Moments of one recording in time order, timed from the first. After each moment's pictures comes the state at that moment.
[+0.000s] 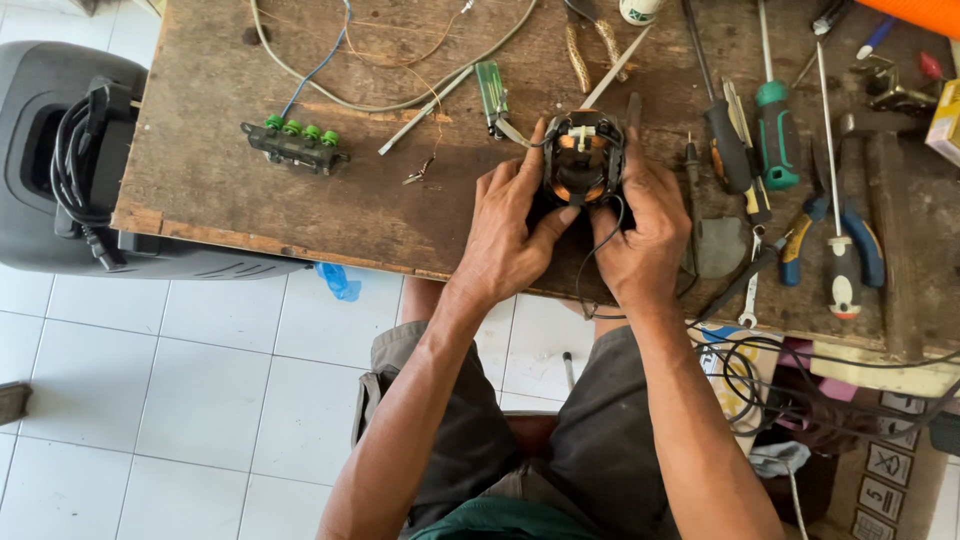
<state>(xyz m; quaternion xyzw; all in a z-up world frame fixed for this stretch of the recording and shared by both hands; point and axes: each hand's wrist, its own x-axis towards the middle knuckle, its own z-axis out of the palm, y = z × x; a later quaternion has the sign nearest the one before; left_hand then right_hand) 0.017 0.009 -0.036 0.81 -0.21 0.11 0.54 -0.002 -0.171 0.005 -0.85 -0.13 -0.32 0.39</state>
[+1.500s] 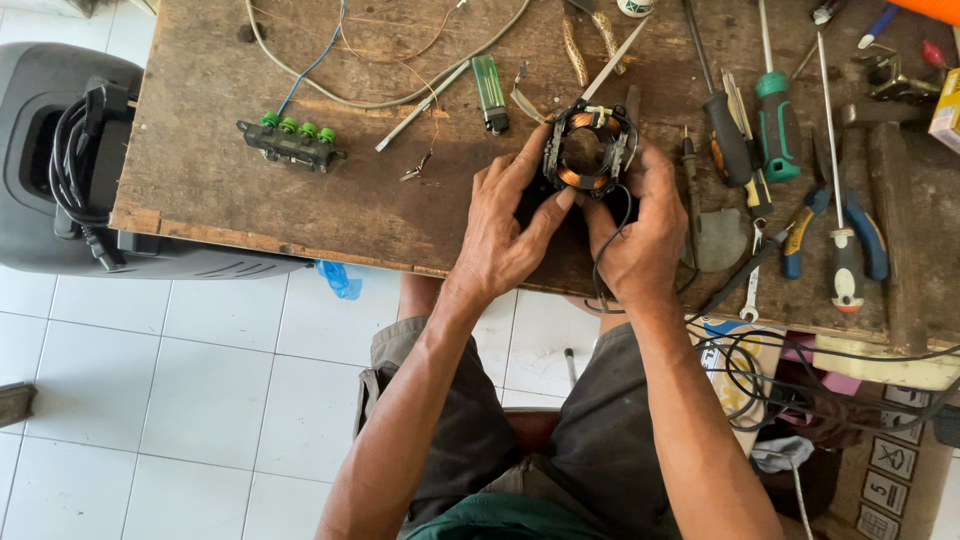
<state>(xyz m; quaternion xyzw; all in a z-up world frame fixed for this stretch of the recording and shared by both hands) 0.015 0.012 -0.033 0.79 -0.18 0.11 0.58 -0.004 -0.168 -0.009 -0.84 -0.07 -0.29 0.45</state>
